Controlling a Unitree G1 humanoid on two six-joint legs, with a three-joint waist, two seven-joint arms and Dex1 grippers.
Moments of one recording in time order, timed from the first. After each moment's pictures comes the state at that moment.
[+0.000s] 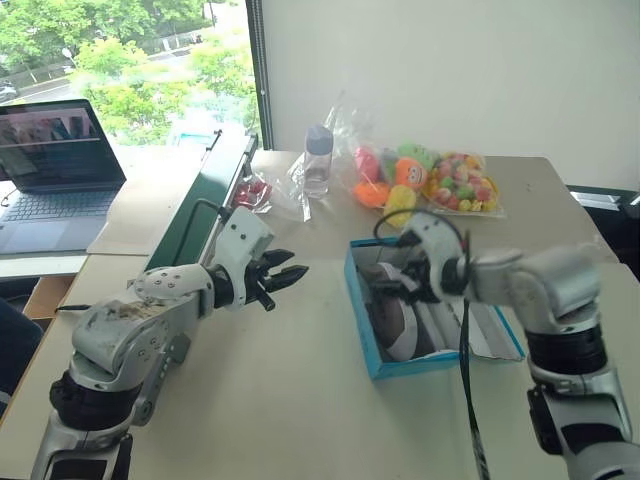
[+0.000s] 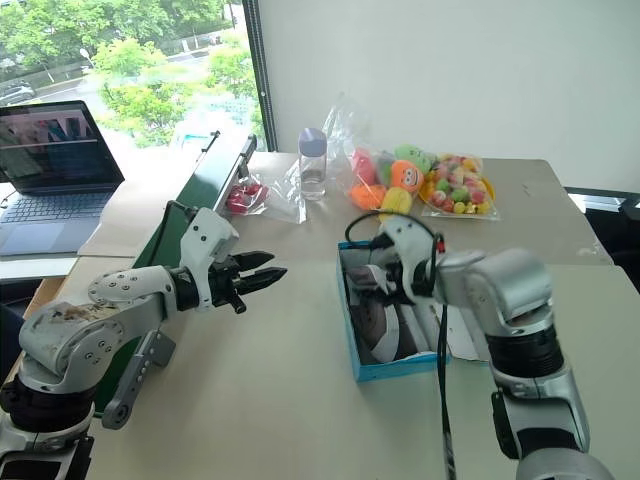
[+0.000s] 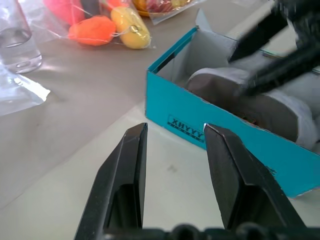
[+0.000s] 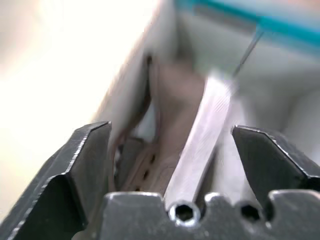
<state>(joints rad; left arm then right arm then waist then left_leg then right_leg) -0.44 0.67 -0.04 -0.57 -0.68 1.03 -0.50 -0.76 -0.64 0.00 -0.34 0.67 1.59 0.43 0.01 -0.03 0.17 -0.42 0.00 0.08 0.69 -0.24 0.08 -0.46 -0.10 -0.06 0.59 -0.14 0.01</state>
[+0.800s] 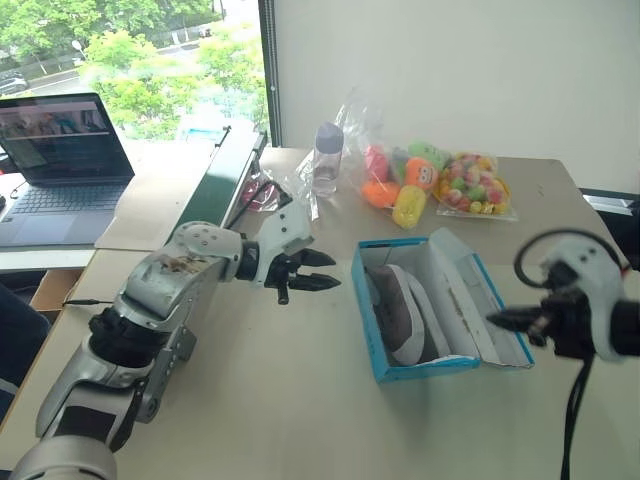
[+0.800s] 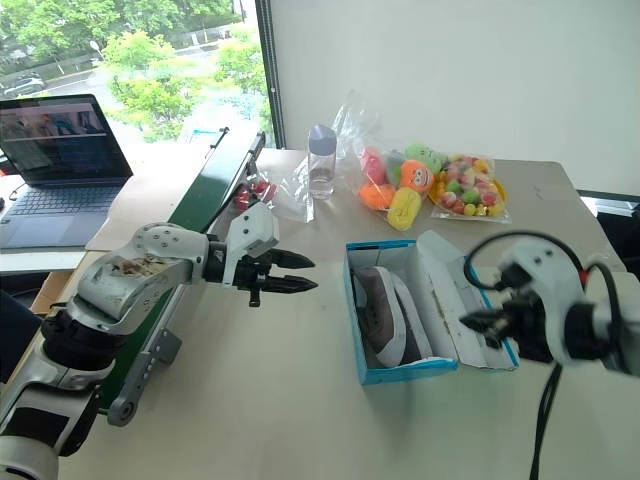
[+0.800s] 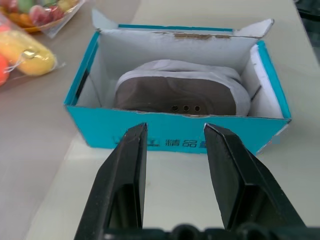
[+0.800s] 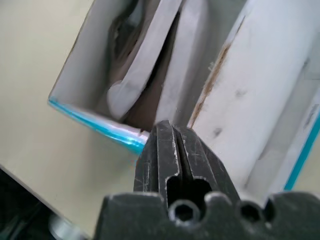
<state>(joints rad) -0.76 0.66 -0.34 -0.19 -0.46 0.71 -1.04 0.04 -1.12 -0.73 -0.70 1.17 1.61 0.54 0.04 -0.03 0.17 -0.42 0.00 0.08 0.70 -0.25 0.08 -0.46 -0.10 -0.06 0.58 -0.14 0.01</state>
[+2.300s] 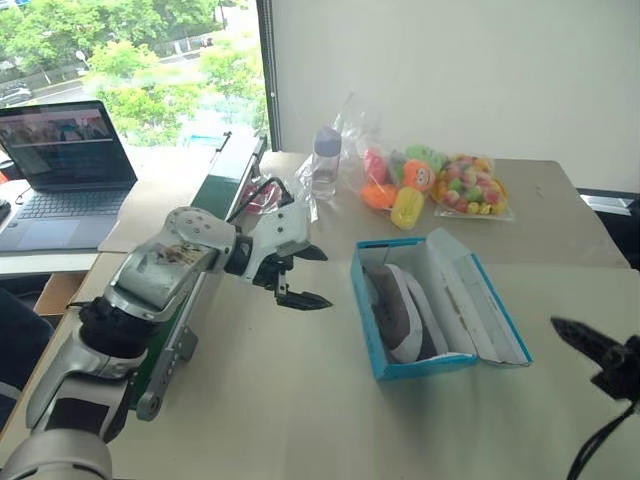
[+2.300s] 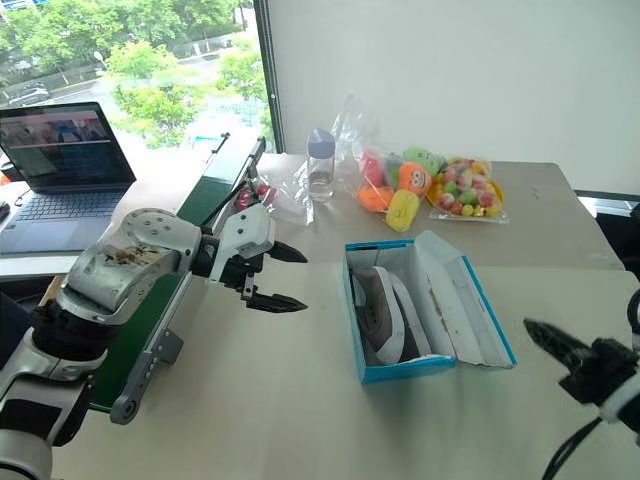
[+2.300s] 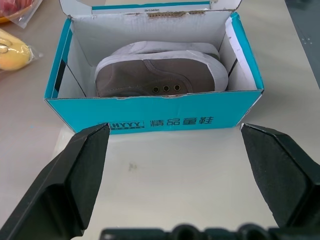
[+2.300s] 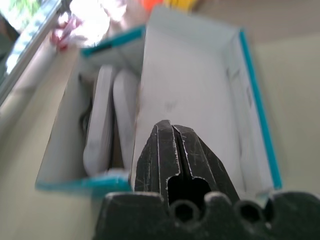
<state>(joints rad) -0.77 0.72 -0.33 -0.22 -0.38 0.74 -1.17 0.62 -0.79 -0.96 -0.52 1.22 1.04 0.60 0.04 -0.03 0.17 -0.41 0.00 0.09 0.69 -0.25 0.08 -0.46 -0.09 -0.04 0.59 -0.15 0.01</state>
